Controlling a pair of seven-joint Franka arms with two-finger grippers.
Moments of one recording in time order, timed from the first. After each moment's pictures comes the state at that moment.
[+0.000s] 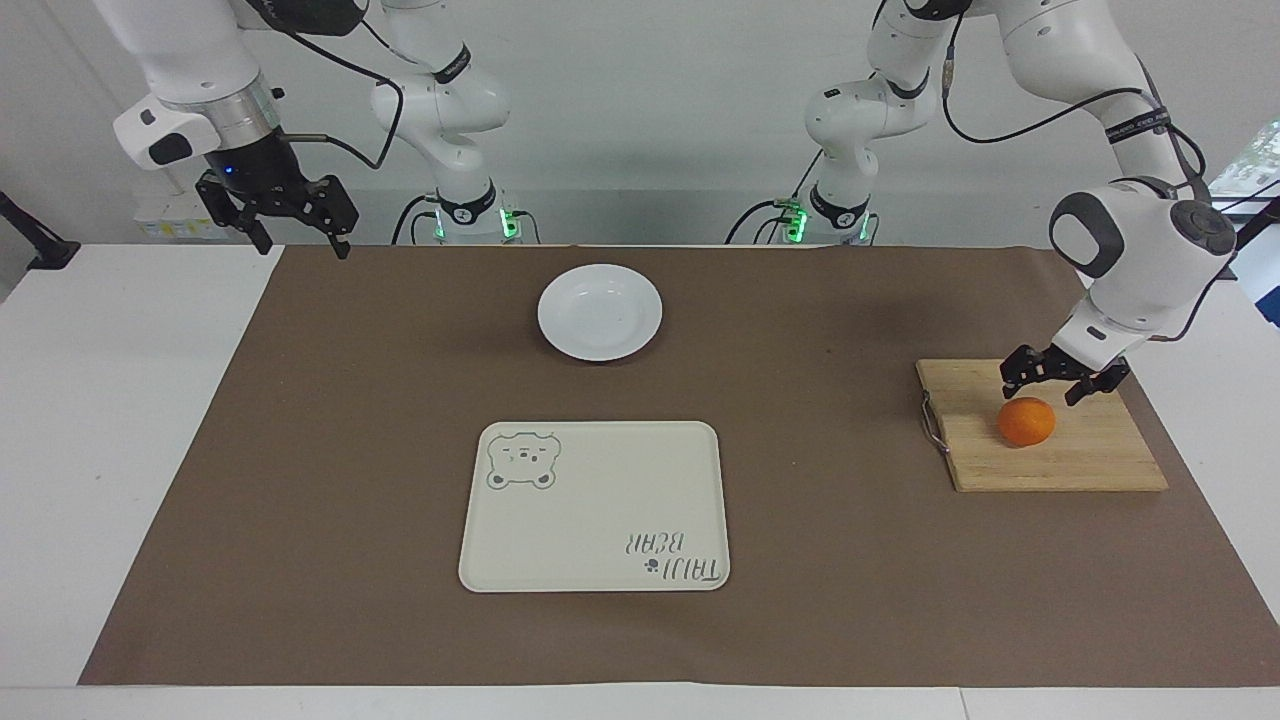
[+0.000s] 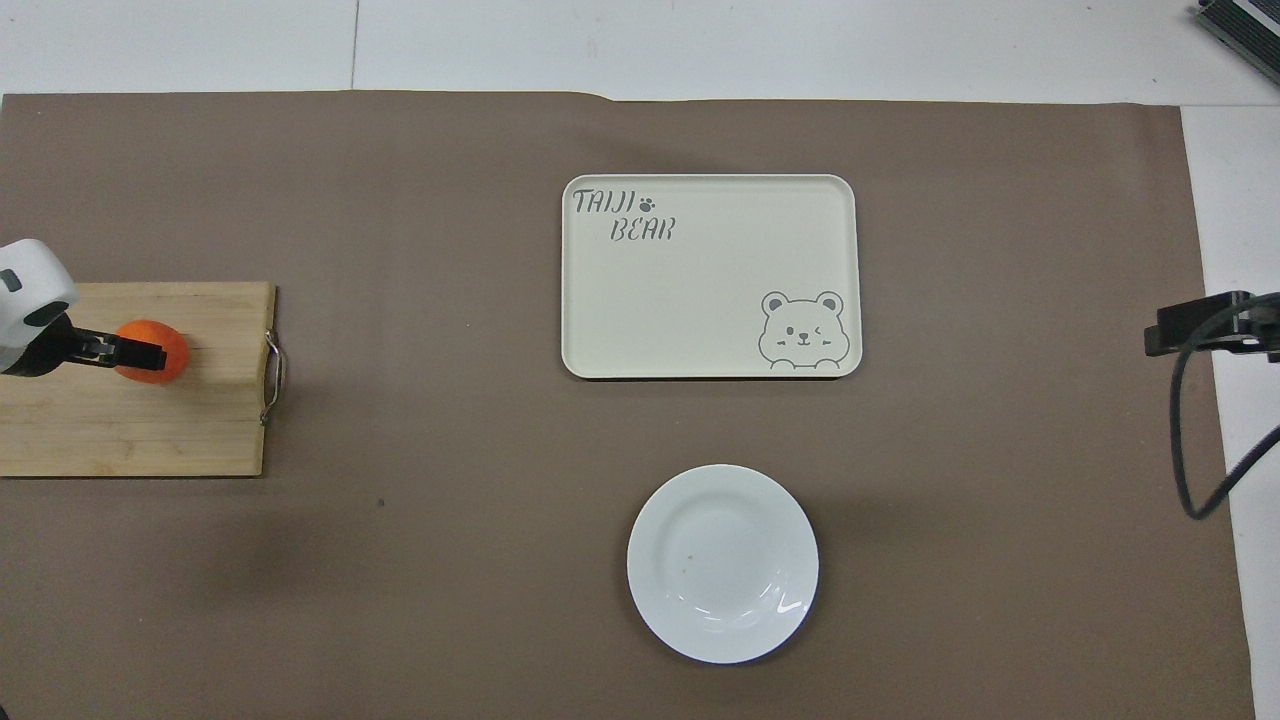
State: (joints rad) left arm 0.20 0.19 0.00 -1.99 -0.02 2.21 0.41; right arm 0.10 -0.04 -0.15 -1.57 -0.02 1.54 0.03
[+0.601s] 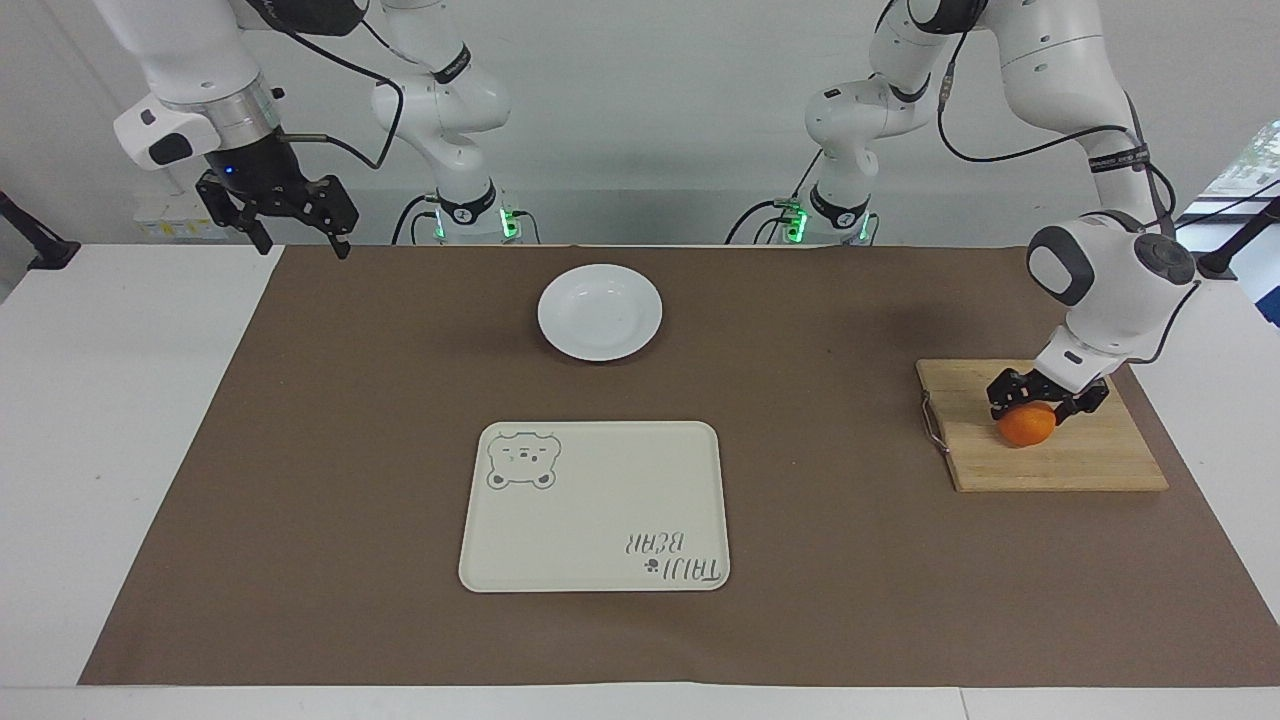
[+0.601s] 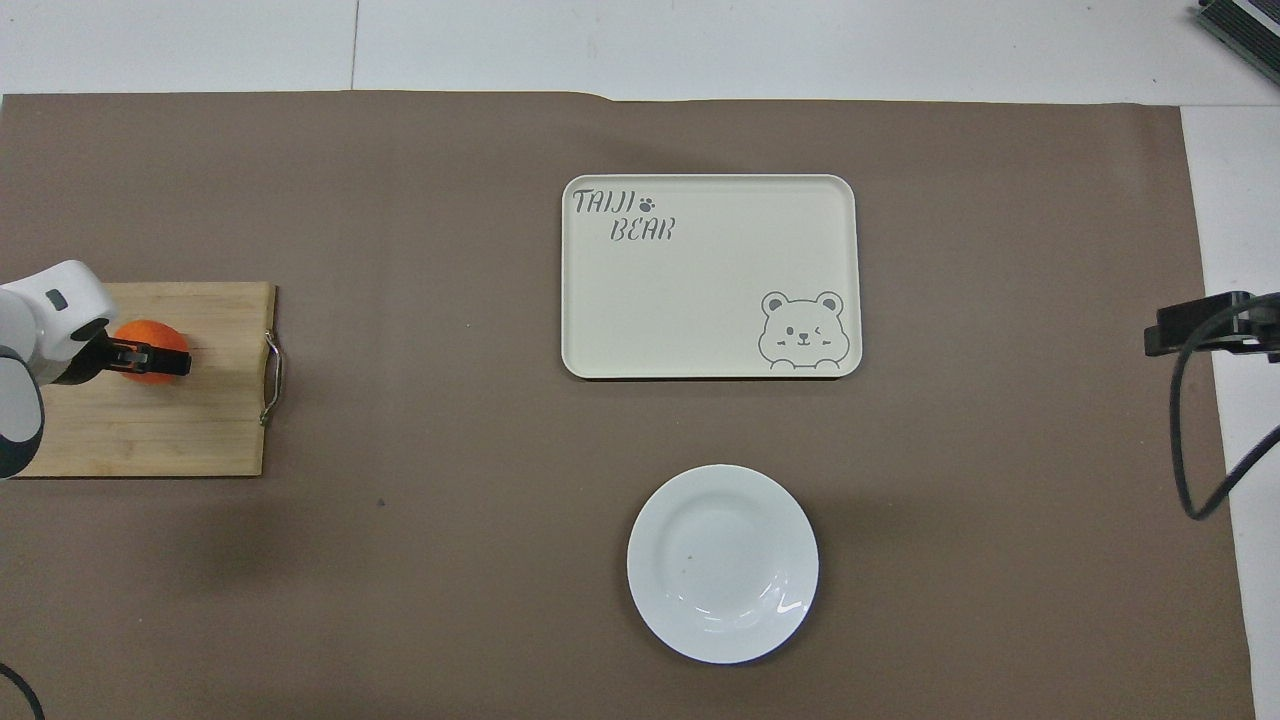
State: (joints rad) left arm 0.21 0.23 0.00 -2.06 -0.02 2.36 0.41; right arm 0.10 -0.04 -0.15 -1.57 -0.02 1.54 0.03
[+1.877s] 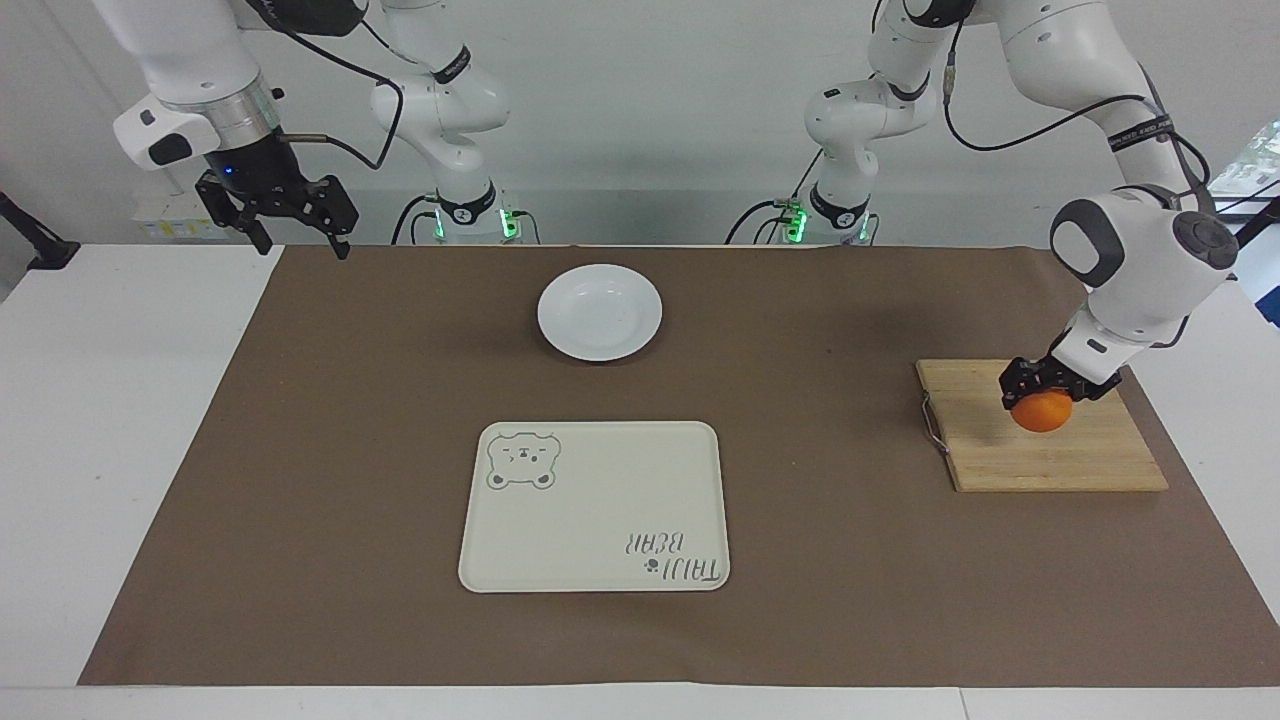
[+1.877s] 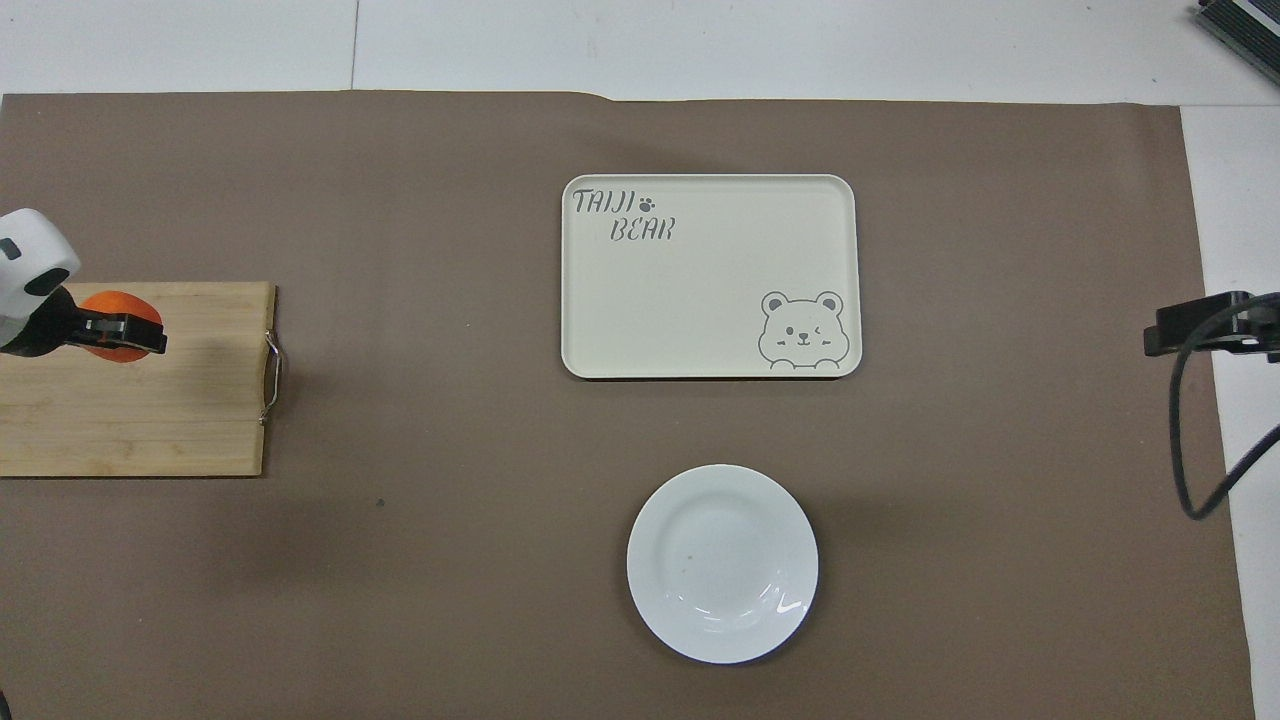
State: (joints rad) left arm 0.19 0.19 -0.02 -1.86 -0.02 2.04 0.29; right arm 0.10 -0.04 -0.15 -1.57 -0.02 1.54 0.03
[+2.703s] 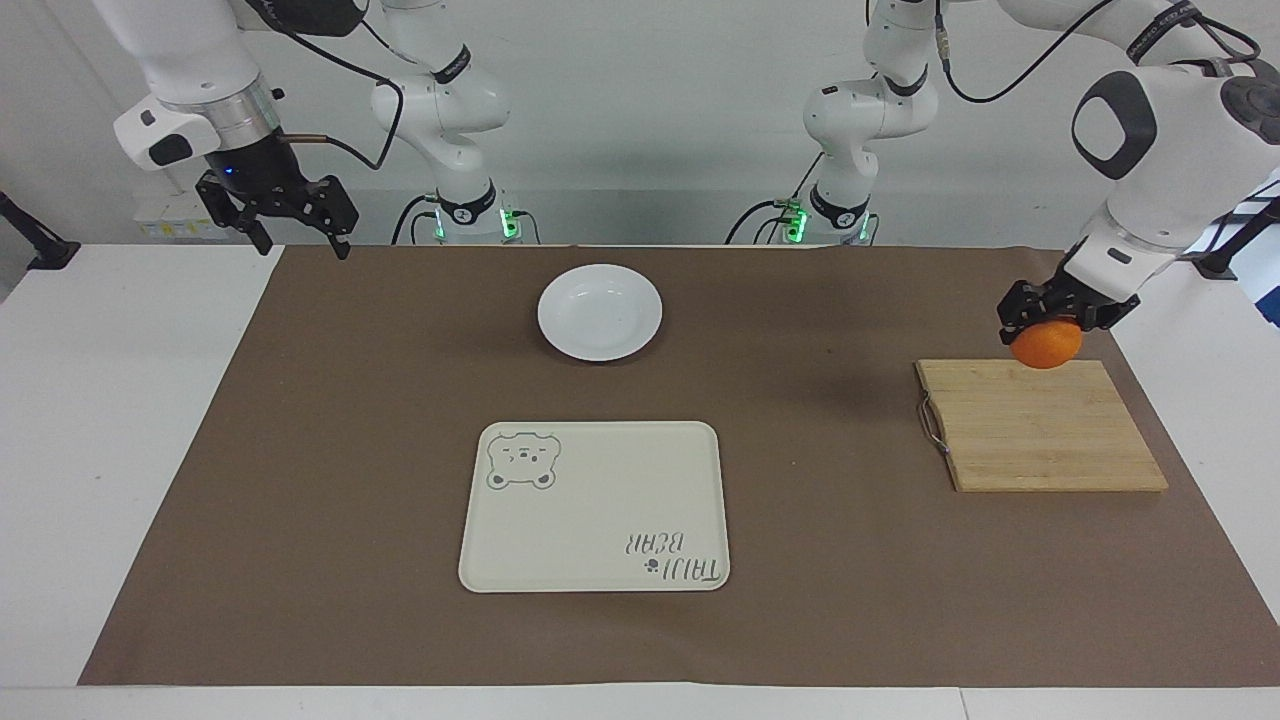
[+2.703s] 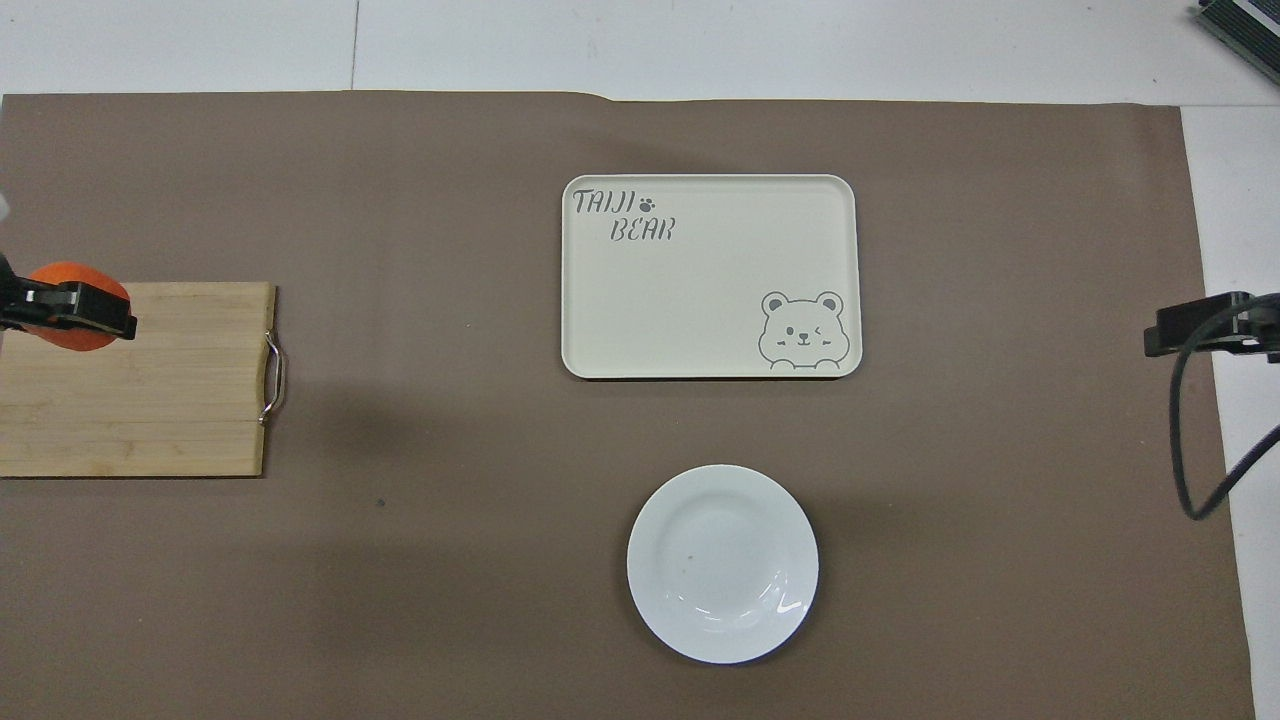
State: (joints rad) left arm 0.05 0.08 -0.04 -1.68 -0.02 1.73 0.09; right arm 0.10 -0.04 -0.15 -1.57 -0.02 1.54 0.03
